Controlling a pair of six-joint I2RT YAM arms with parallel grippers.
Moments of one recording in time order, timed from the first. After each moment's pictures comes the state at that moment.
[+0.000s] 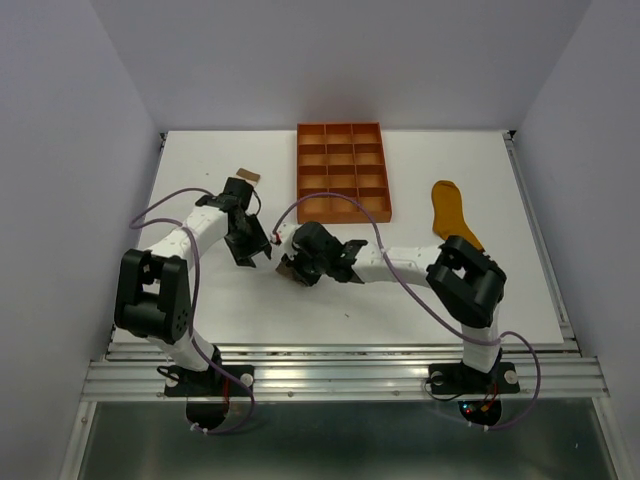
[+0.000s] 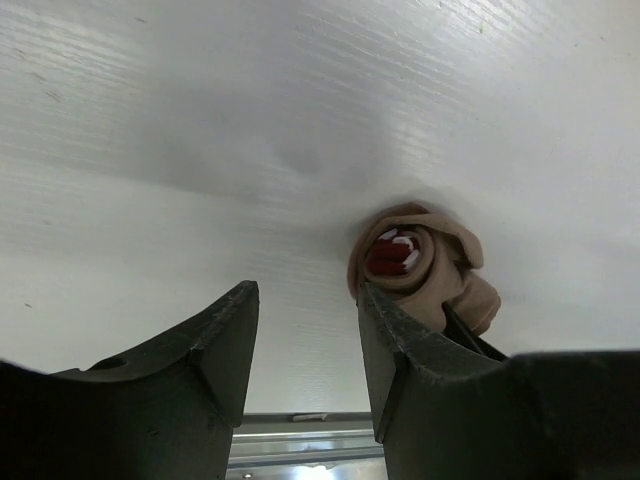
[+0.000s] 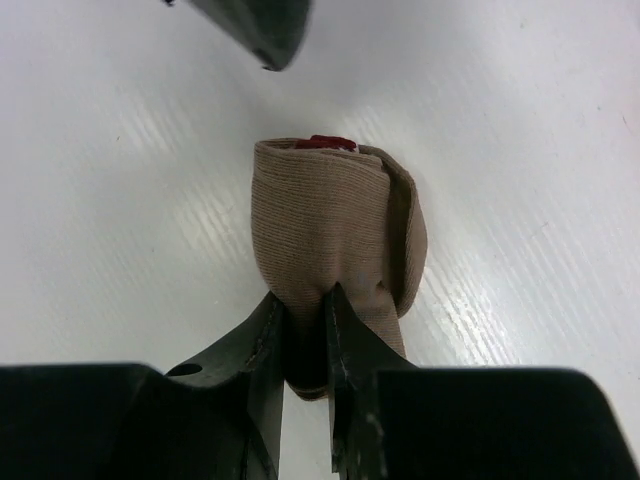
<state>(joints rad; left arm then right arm) -0.25 1.59 1.07 -0.79 0.09 -0.70 1.00 1.93 1.24 -0.09 0.00 -0.05</state>
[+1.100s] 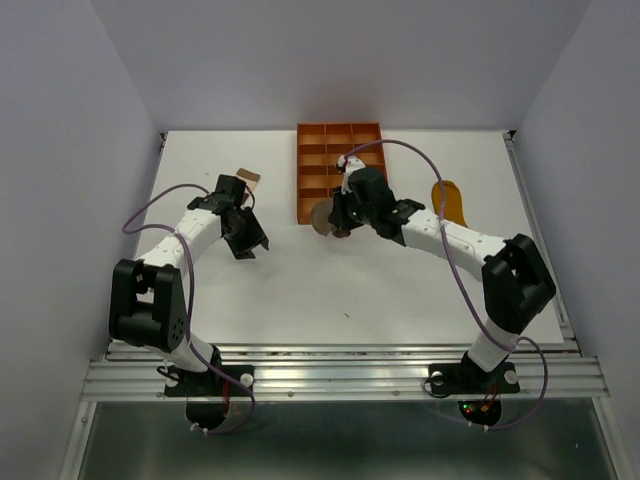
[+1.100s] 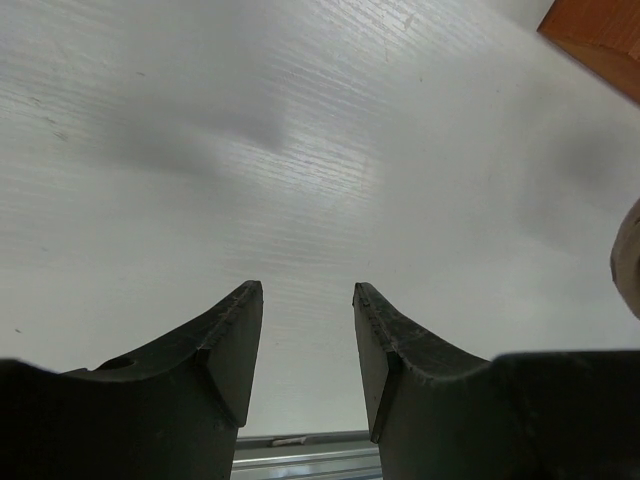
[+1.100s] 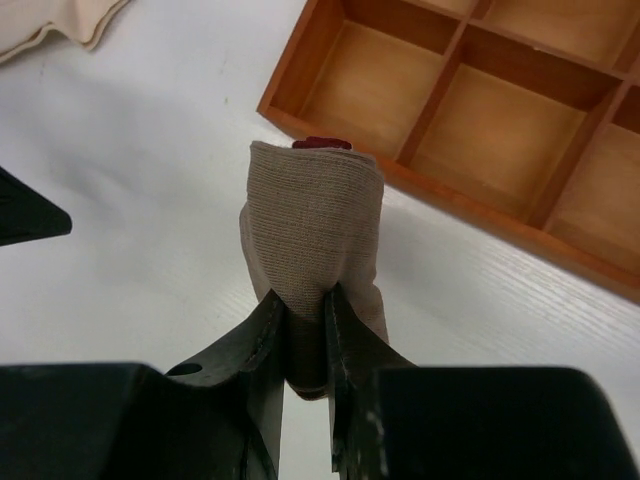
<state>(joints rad) -0.22 1.53 1.05 -0.71 0.10 -0.72 0.69 1.71 1.26 -0.15 0.00 0.31</state>
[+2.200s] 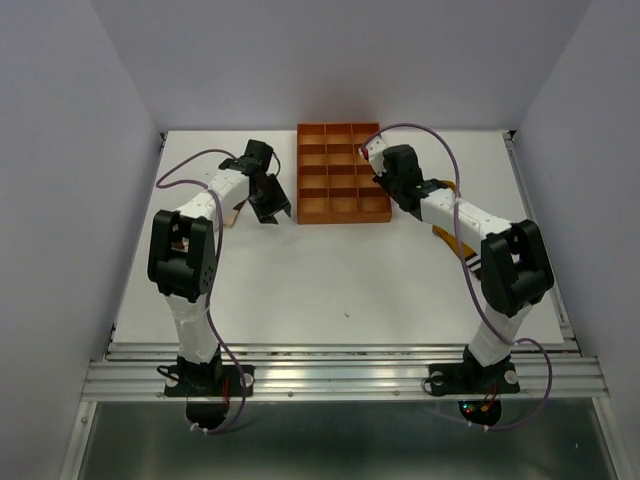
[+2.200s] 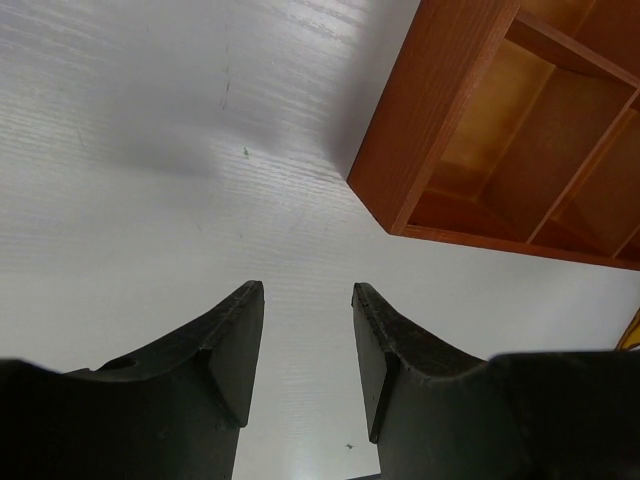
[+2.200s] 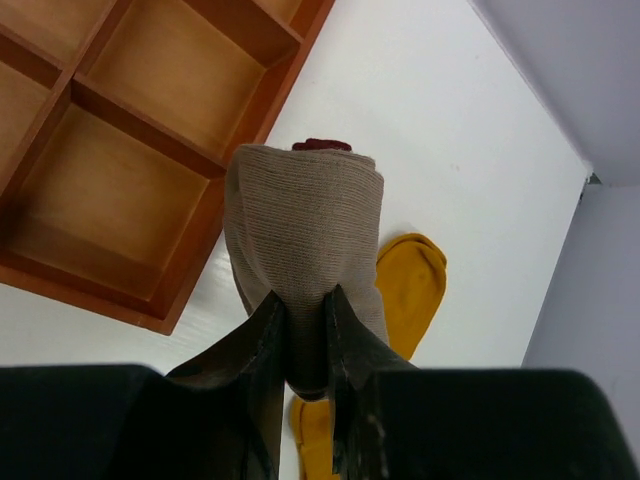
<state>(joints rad) -0.28 1.91 1.51 -0.74 0.11 -0.74 0.44 1.78 1.33 -0.18 0.38 -0.47</state>
